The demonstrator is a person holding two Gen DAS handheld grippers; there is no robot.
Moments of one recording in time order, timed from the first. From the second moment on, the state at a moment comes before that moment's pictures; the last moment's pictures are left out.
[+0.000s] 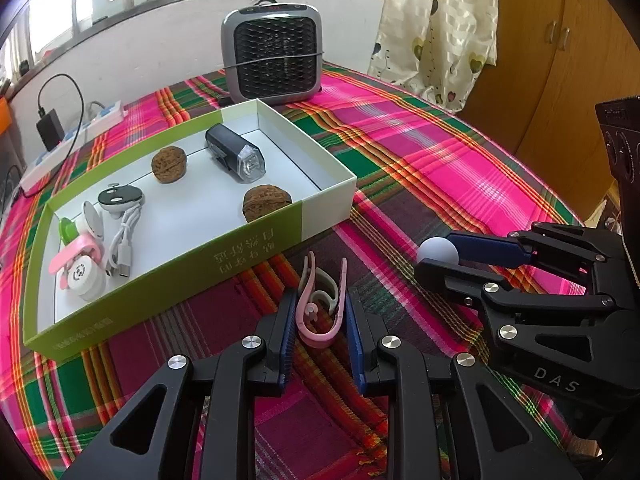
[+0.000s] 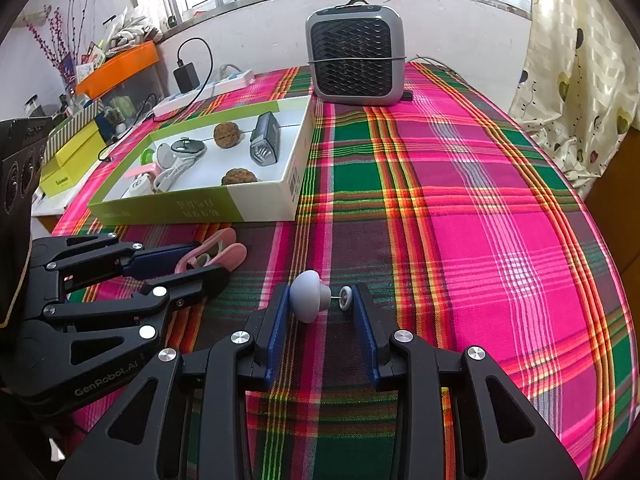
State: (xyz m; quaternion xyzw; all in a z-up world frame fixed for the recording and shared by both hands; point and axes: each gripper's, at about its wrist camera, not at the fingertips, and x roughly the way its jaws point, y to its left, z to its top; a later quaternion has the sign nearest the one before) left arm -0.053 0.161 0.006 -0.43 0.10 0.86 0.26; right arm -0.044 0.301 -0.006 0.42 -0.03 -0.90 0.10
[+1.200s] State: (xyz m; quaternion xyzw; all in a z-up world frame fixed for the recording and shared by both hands) left arm -0.050 0.128 0.050 -0.38 0.07 0.89 0.22; right arm -0.055 0.278 0.037 0.37 0.00 -0.92 0.13
